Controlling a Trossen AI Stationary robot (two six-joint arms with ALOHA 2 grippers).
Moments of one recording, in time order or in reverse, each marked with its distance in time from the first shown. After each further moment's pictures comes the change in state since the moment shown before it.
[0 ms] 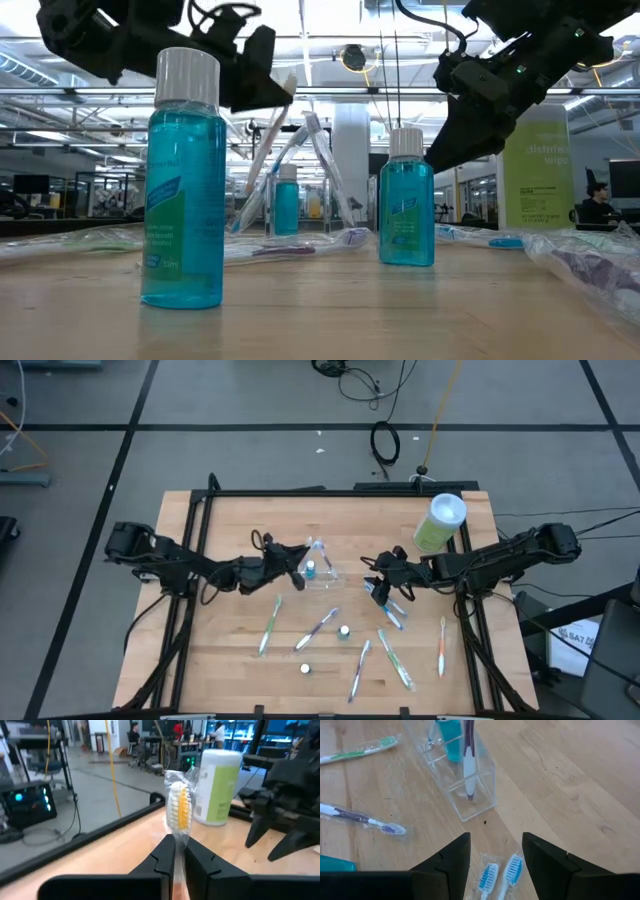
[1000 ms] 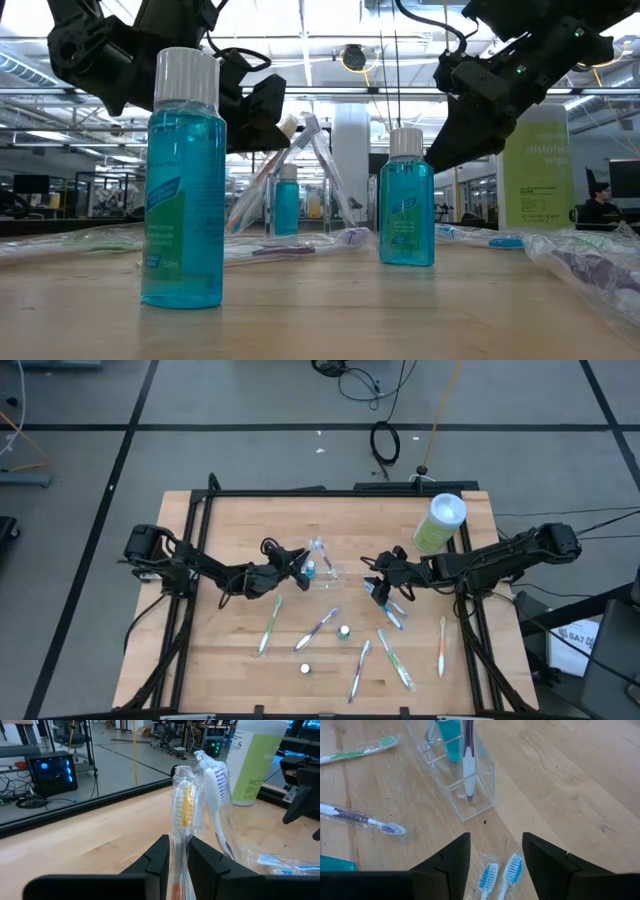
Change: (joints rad) left arm 0.000 0.155 0.000 -0.009 -0.105 -0.191; right arm 0.000 0.000 0.000 -0.001 0.000 0.003
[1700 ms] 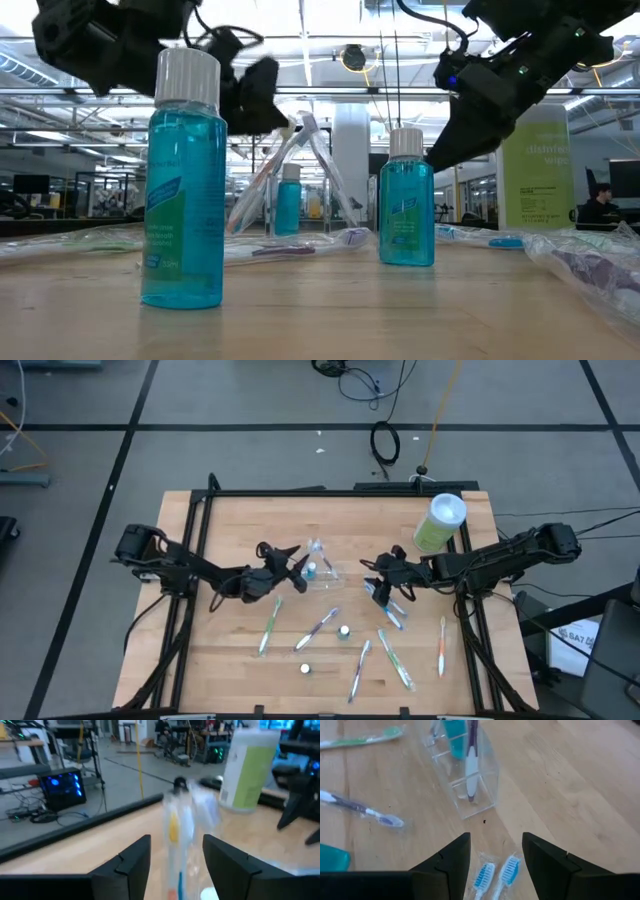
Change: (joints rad) left arm -0.065 -0.082 0.000 -0.031 -0.101 0.090; right arm 0.005 0.000 0.000 0.001 -0.006 -0.091
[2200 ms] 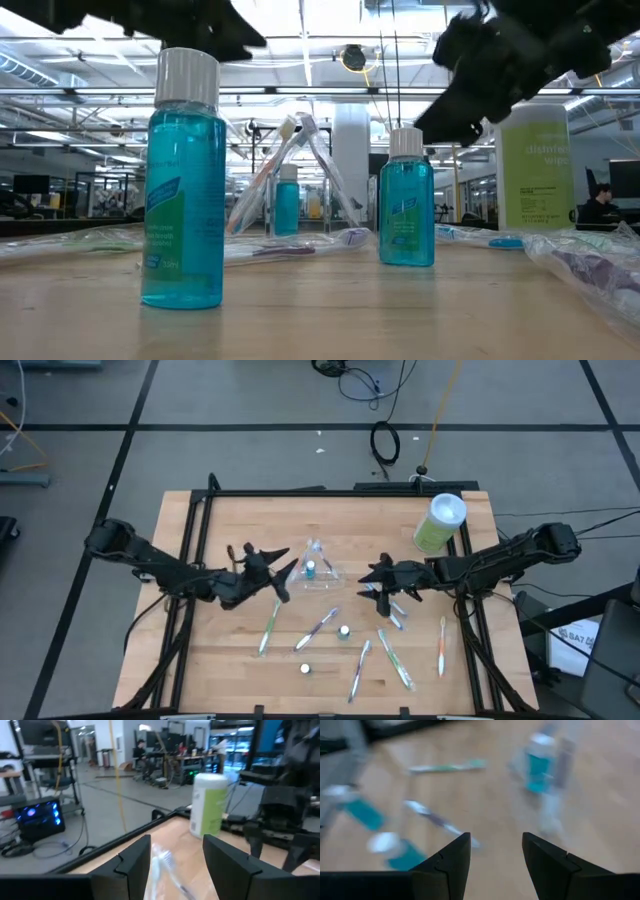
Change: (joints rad) left arm -0.164 -0.293 0.000 -0.090 -0.056 0.182; right arm 0.026 0.000 -0.076 0.350 -0.243 -0.119
